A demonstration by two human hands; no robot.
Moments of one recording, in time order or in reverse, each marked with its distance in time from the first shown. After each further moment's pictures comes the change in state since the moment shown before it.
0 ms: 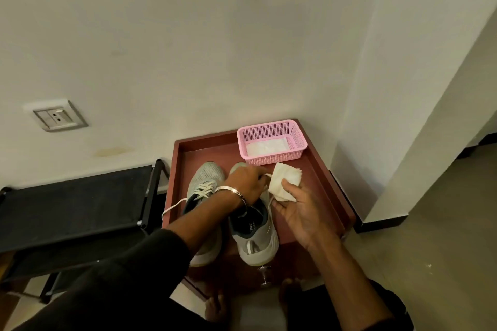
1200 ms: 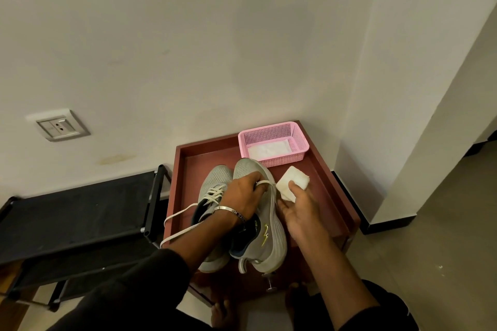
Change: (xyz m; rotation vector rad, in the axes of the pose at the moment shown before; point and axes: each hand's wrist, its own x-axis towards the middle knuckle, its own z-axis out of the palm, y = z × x) left_hand -0.010 -0.013 0.020 -0.183 0.201 -0.014; right_hand 0.039 0.016 -0.007 0.090 0.343 -0.033
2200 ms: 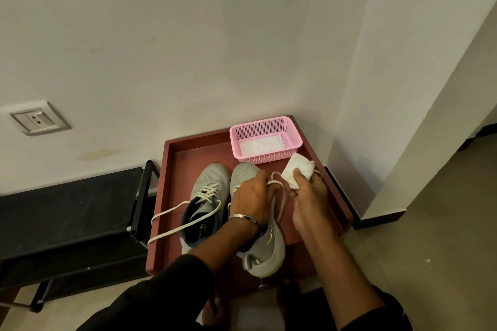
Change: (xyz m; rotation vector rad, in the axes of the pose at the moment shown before) left_hand 0.002 0.015 0.043 0.112 0.099 -0.003; right_hand -0.004 -0.026 -0.002 -0.170 0.084 -0.273
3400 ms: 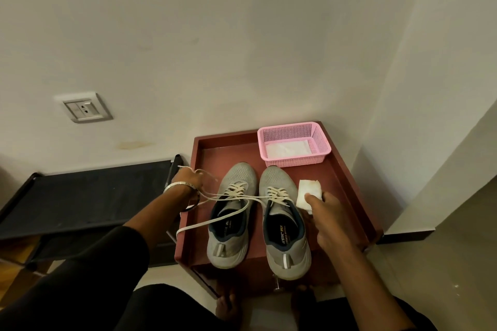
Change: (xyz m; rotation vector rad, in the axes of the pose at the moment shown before) left_hand 0.021 -0.135 -0.126 -0.263 -0.053 -0.799; right_hand -0.005 0.024 -0.006 -0.552 -0.098 0.052
